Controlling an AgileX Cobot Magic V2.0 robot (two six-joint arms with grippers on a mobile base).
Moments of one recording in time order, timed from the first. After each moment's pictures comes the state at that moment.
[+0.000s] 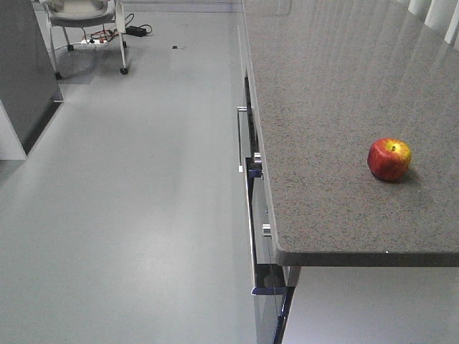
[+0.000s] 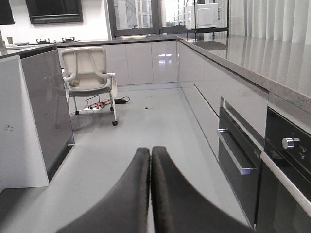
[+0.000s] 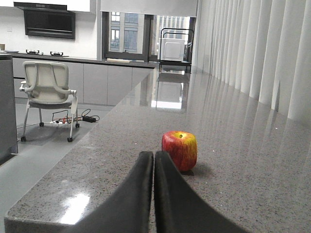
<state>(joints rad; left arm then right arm) 0.01 -0.01 0.03 0.22 0.09 -0.22 0.05 -0.01 0.03 -0.04 -0.05 -0.02</state>
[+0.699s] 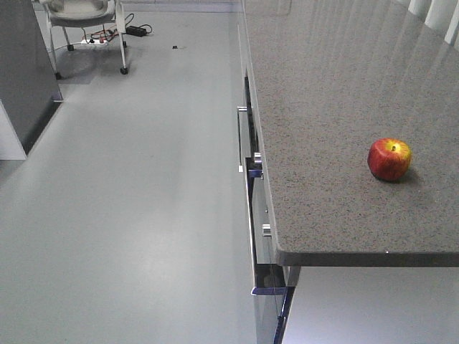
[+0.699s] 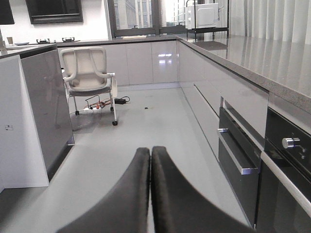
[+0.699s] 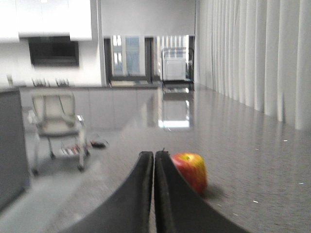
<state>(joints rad) 0.01 -0.01 0.03 0.22 0.09 -0.22 0.05 -0.01 0.03 0.02 -0.15 0.07</state>
